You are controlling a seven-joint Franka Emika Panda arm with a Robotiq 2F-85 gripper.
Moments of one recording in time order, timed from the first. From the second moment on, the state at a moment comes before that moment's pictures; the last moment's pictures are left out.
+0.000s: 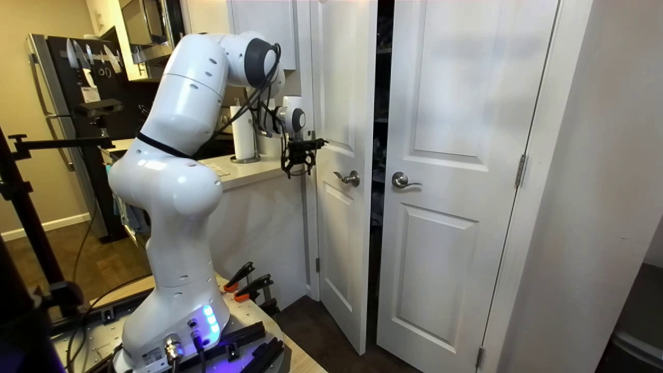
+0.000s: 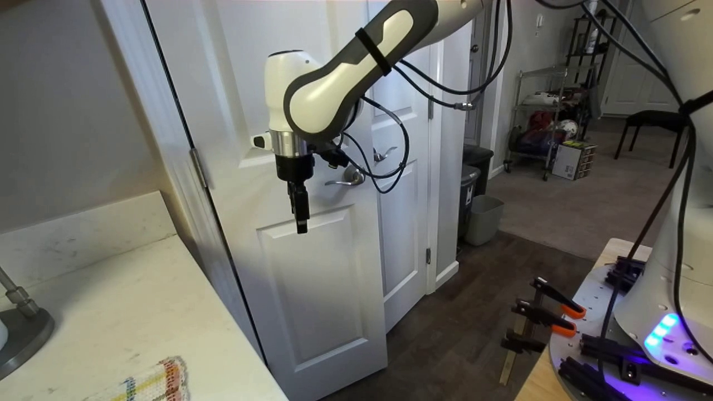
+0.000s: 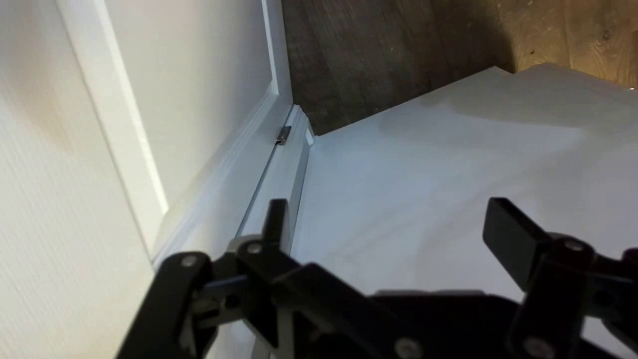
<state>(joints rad) 0.24 0.52 0.31 -1.72 -0.18 2.33 -0.54</state>
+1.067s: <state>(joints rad) 0.16 0.29 0.26 -1.91 -0.07 2.16 -0.45</state>
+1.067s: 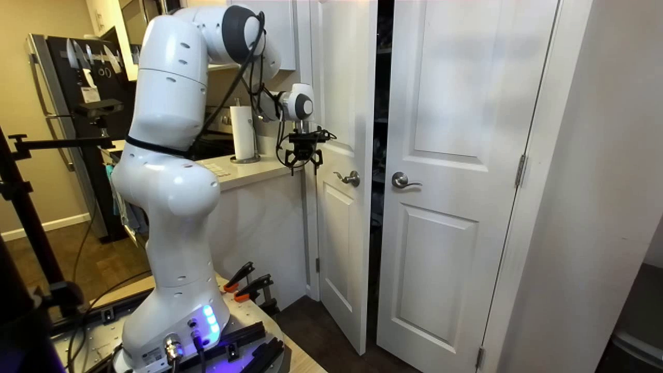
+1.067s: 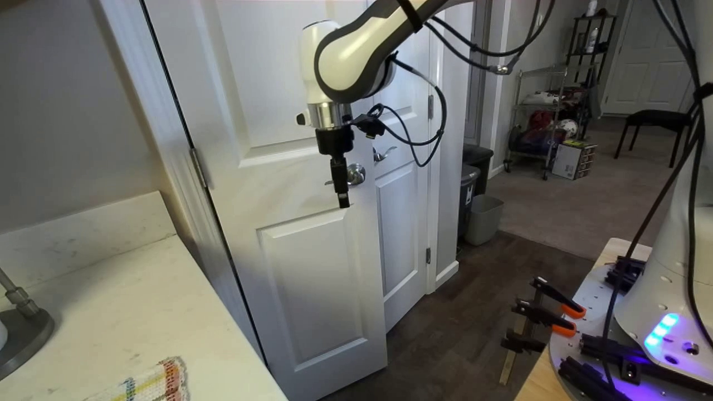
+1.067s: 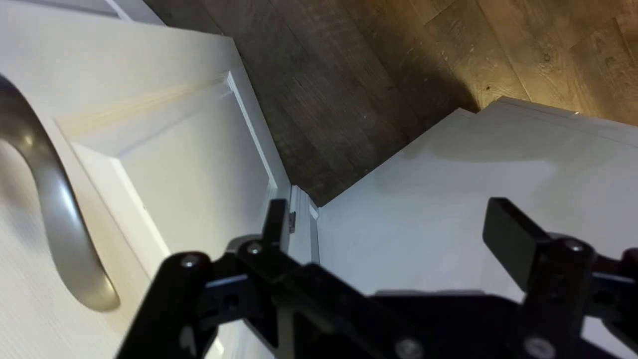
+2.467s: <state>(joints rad) 0.01 -0.16 0.00 -2.30 -0.33 2.19 -0.38</state>
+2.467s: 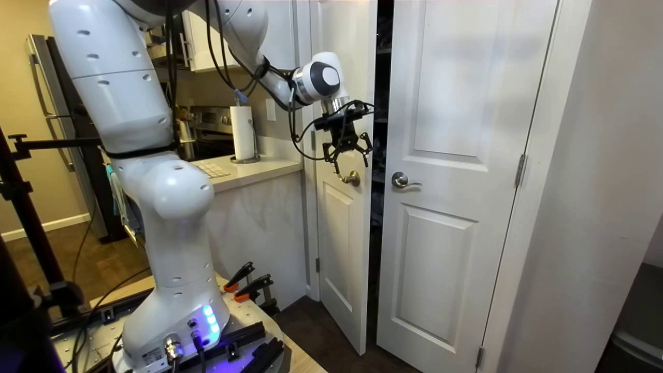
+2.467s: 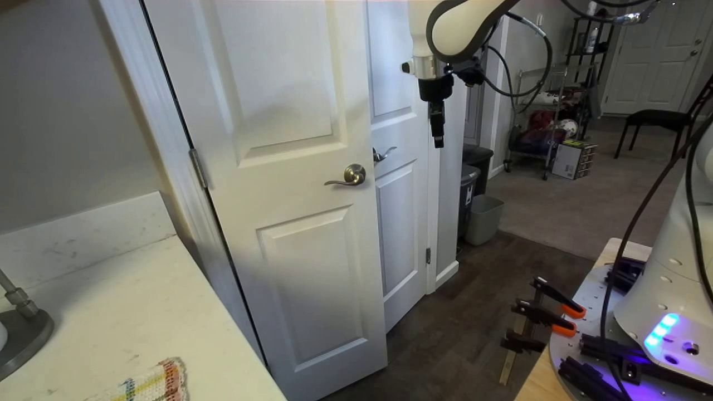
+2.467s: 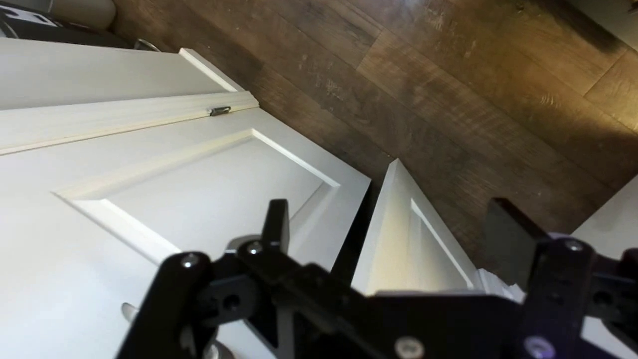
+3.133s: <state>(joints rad) 0.01 -0.08 -0.02 -2.23 -0.33 2.32 -0.34</state>
